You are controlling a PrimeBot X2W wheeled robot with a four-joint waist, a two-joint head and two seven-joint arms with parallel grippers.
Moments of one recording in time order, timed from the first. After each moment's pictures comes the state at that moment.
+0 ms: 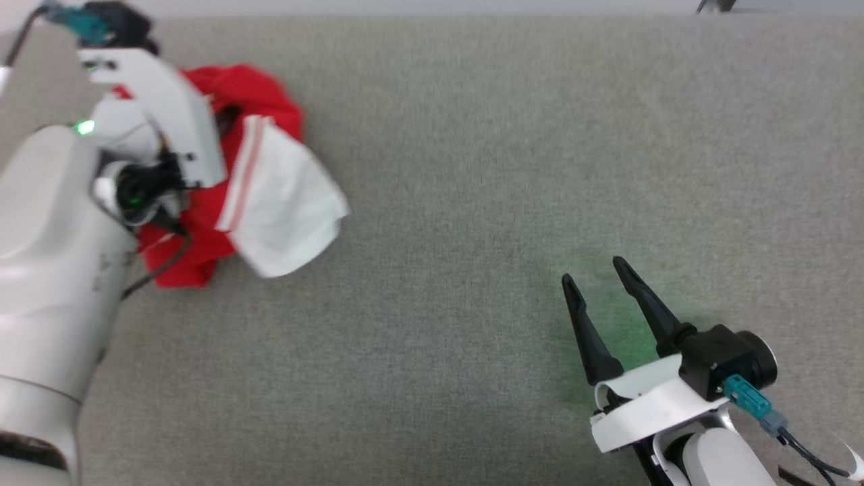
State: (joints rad) left arm -1.12 0.47 -0.58 0.86 -0.92 -0.13 0.50; right arm -0.24 -0.06 0.26 0.17 0.16 0.13 -0.25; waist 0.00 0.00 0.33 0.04
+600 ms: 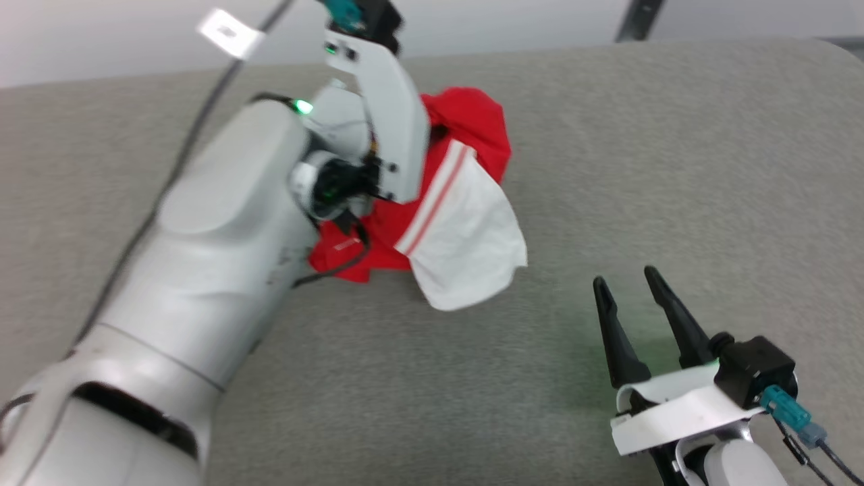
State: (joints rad) left arm -1.21 0.23 -0.78 0.74 -1.00 -0.13 0.61; right arm -0.18 -0.05 0.19 0.16 0.24 0.13 -0.26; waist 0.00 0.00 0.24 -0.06
